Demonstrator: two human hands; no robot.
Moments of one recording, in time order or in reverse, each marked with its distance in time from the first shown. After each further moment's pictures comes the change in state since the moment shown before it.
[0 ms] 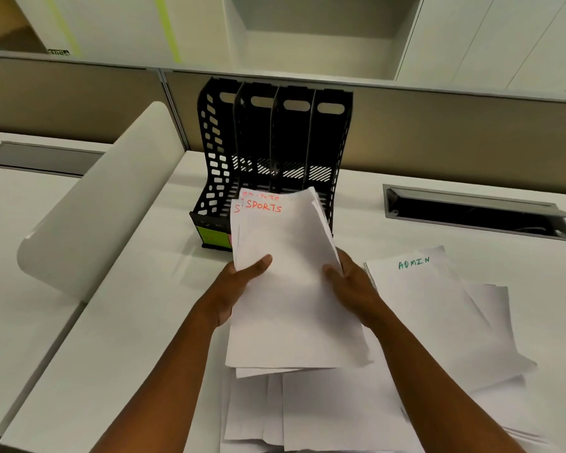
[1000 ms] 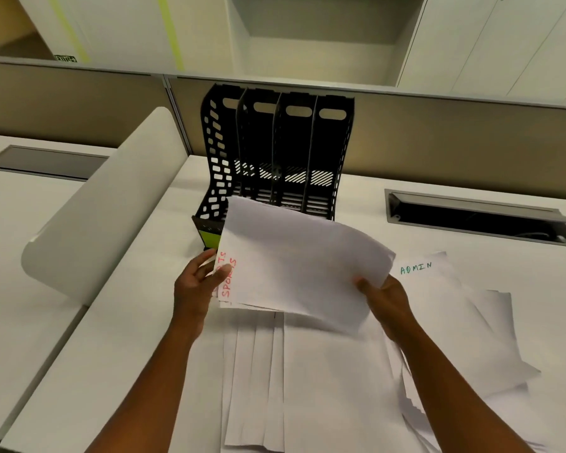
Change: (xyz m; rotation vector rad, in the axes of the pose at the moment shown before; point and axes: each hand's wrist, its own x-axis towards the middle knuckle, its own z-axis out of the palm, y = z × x) left_hand 0.004 -0.026 -0.049 -0.137 0.349 0.235; right_hand -0.005 0.039 -0.032 0.297 0.251 0.160
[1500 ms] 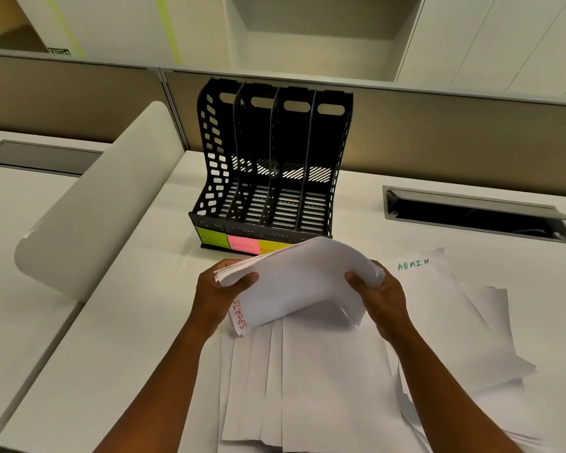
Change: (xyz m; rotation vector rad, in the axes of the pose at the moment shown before) left_hand -0.011 -0.012 0.022 0.282 -0.177 0.150; right_hand -0.013 -0.004 0.003 -0.014 -0.026 -0.151
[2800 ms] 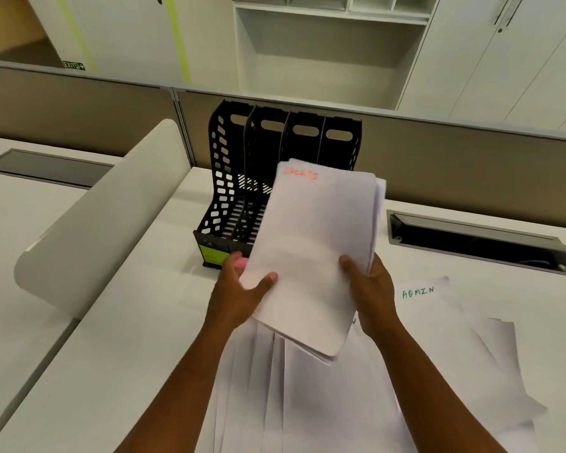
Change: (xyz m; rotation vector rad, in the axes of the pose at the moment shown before) left_hand 0.027 0.033 0.022 0.291 0.103 -0.129; right_hand 0.022 -0.068 0.046 0.122 0.117 0.055
